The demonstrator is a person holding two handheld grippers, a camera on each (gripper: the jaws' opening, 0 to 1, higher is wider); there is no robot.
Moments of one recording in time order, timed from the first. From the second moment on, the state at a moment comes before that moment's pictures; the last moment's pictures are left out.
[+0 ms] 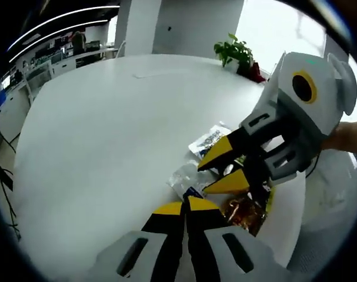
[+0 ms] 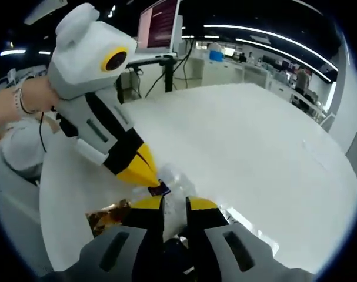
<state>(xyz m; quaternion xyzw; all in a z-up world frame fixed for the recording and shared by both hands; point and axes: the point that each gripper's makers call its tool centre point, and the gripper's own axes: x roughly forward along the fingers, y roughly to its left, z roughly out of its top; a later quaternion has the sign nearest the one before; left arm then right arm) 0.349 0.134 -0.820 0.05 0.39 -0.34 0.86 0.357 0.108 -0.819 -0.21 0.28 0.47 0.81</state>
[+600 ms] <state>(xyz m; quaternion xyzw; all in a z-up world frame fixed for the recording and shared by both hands) 0.341 0.124 -0.821 0.07 0.38 -0.33 0.86 0.353 0.104 -0.828 -0.21 0.30 0.47 0.80</state>
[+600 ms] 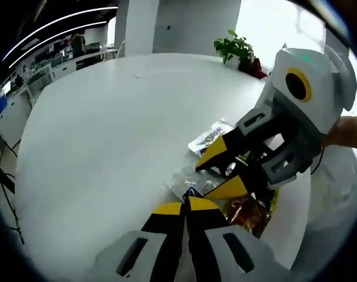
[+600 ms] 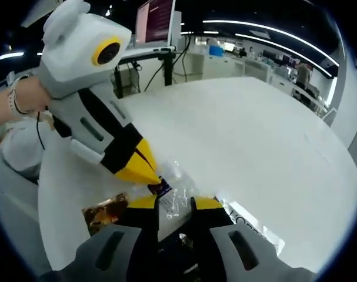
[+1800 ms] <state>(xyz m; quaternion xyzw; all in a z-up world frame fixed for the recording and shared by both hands) 0.354 0.120 -0.816 0.12 0.33 -0.34 0.87 0.354 0.104 -0.830 -0.20 0.31 0.46 0.81</state>
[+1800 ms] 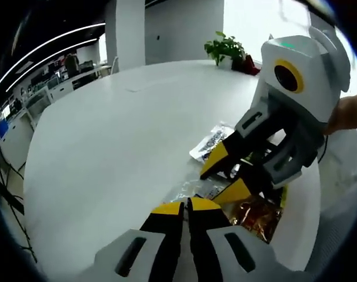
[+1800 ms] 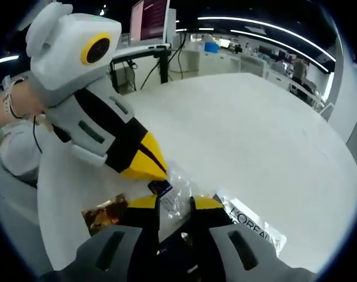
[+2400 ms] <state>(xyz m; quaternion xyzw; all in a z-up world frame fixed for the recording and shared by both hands) 0.334 0.131 -0.786 0.10 0.31 -0.33 0.89 0.353 0.104 -0.830 -0.20 0.32 0.45 0.81</state>
